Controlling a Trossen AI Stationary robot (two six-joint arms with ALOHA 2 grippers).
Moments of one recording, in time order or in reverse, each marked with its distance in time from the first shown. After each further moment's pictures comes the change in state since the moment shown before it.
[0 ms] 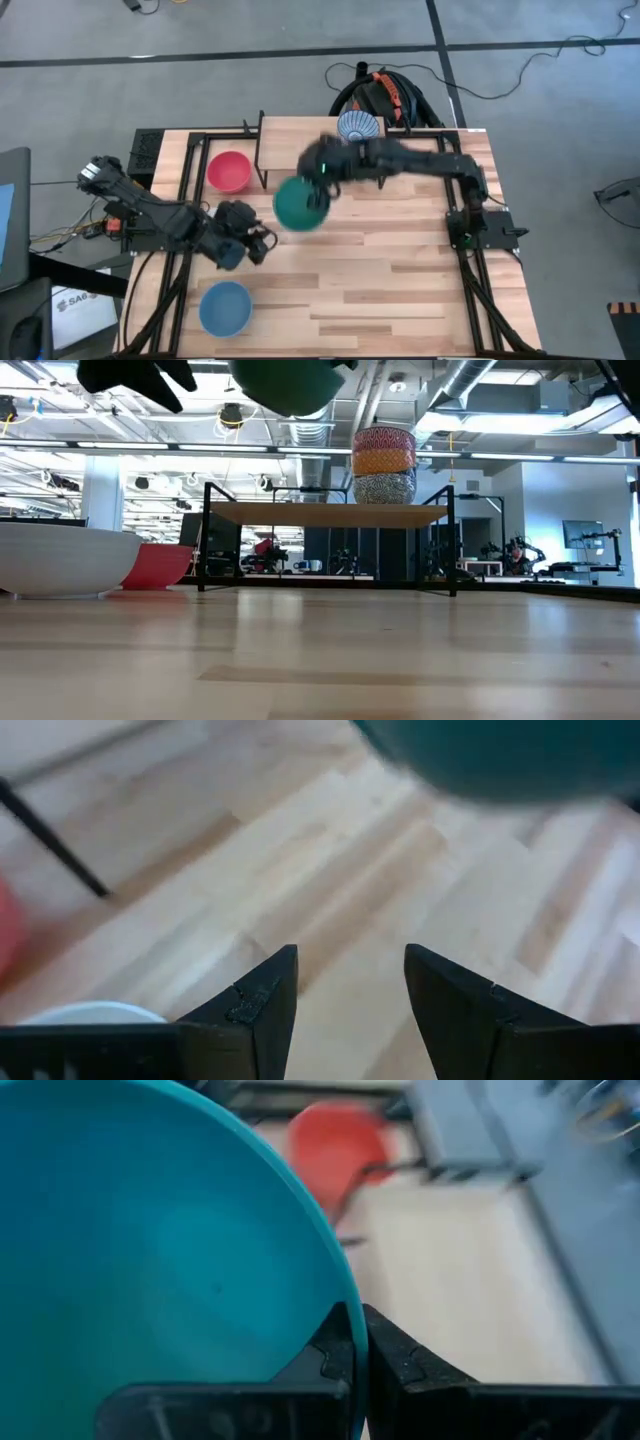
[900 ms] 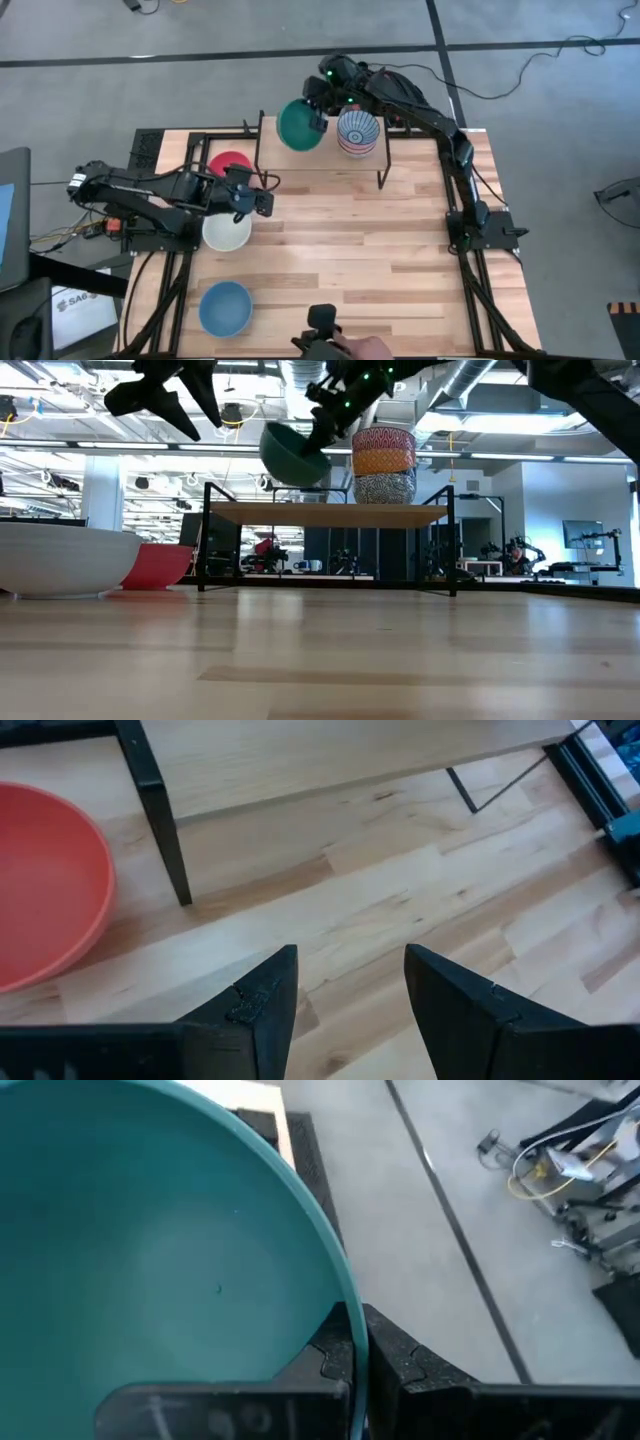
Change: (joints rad) left arm 0.375 -0.072 0.000 -0.016 0.123 -0.050; right arm -0.515 0.159 0.043 0.331 -0.351 -0.438
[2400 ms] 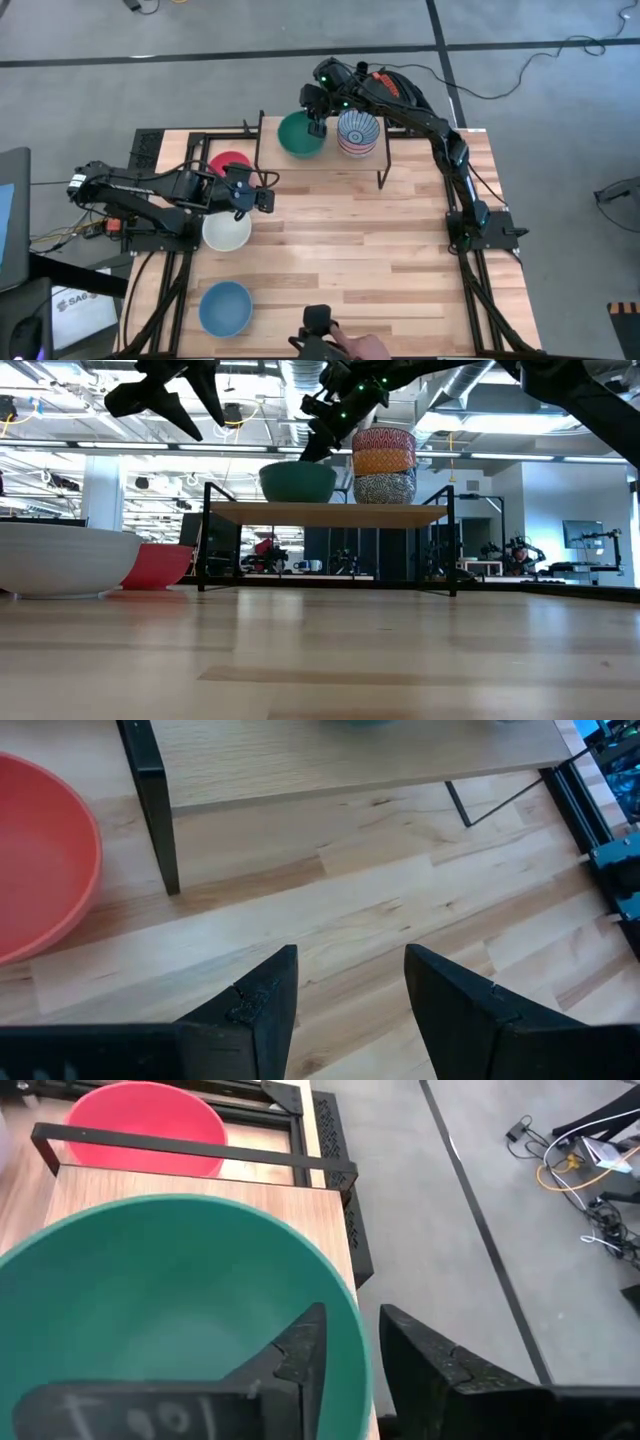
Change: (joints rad) left arm 0.012 0.000 0.000 0.020 0.014 -0.071; right arm 0.006 0.040 -0.007 -0.012 -0.032 -0.025
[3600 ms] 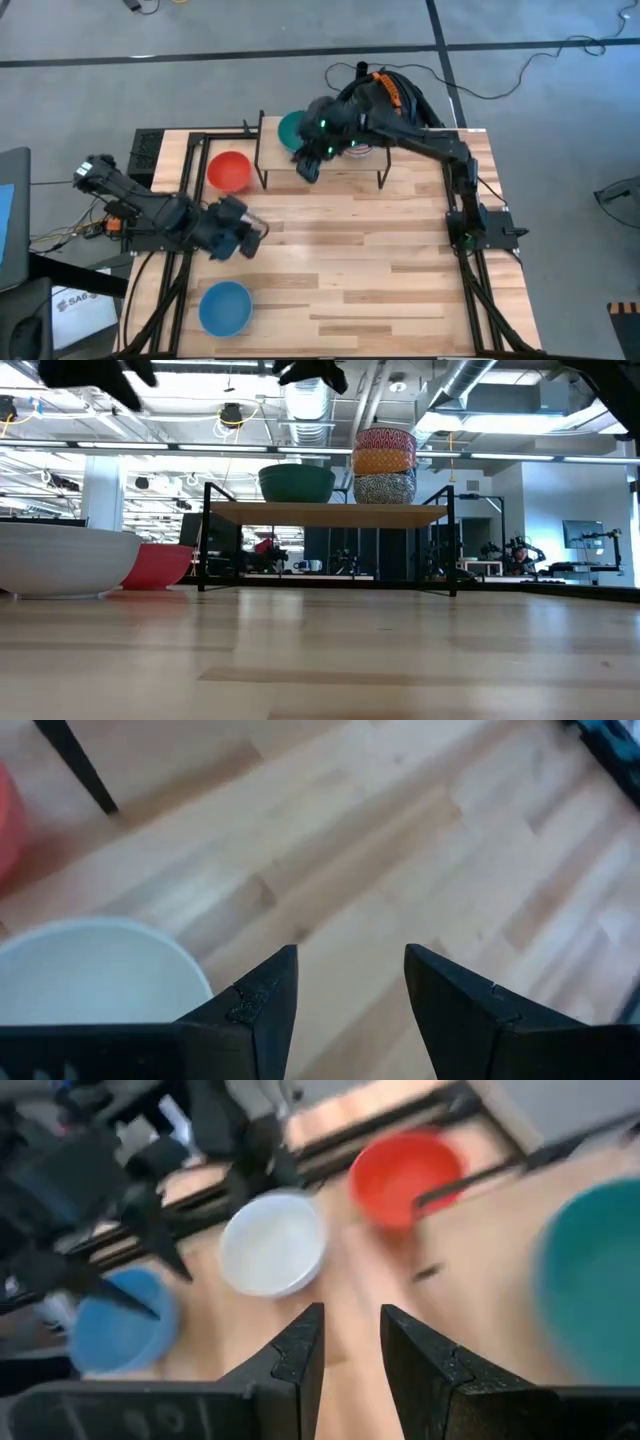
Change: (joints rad) left arm -0.368 0.000 0.000 -0.111 0.019 -0.048; right arm 0.344 -0.135 0.081 -0.246 0.005 0.714
